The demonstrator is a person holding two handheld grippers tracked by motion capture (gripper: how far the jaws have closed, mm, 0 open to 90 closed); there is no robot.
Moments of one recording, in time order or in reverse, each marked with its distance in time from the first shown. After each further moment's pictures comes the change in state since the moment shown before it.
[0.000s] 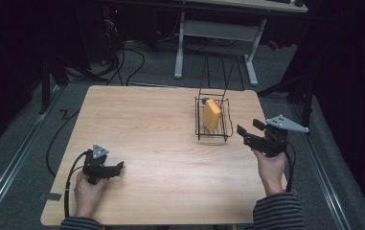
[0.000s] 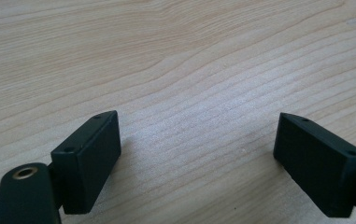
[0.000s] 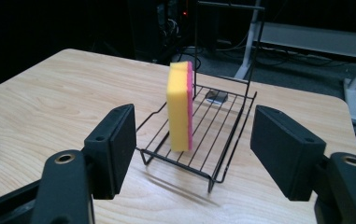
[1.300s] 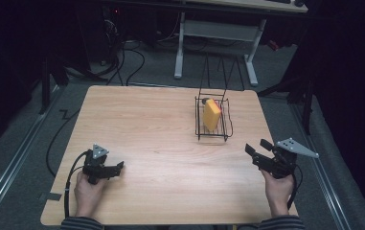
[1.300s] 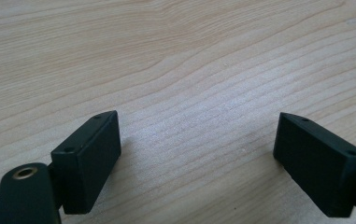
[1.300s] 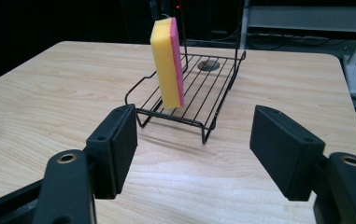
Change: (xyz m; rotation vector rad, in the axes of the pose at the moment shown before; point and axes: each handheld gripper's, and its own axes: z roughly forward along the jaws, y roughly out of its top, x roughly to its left) left arm 0.000 0.000 0.000 0.000 0.001 0.001; right arm -0.013 -0.059 -0.025 0.001 -0.002 0.085
